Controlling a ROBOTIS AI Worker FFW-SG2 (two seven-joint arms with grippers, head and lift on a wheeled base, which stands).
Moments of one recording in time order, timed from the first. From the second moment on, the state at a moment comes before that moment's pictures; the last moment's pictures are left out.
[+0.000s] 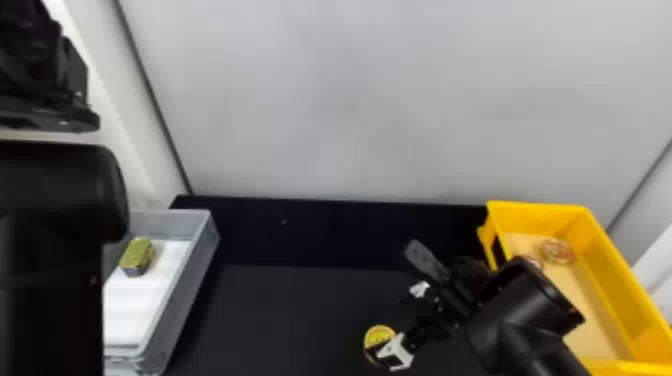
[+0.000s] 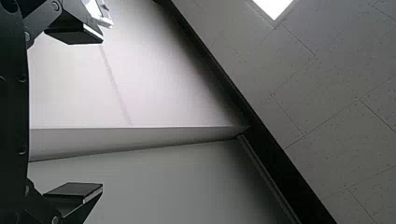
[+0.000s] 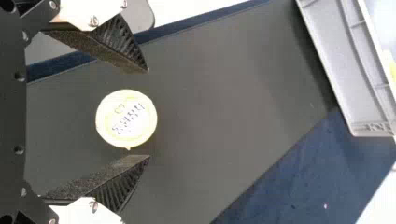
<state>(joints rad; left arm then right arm) -0.37 0.13 0.01 -2.22 -0.40 0.20 0.43 -0.30 -0.13 0.39 -1.28 0.55 0.68 1.06</state>
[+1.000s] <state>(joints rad) -0.39 0.12 0.00 -2.22 -0.39 0.20 0.43 -0.33 -0.15 0.42 -1.16 0.54 0.60 1.04</state>
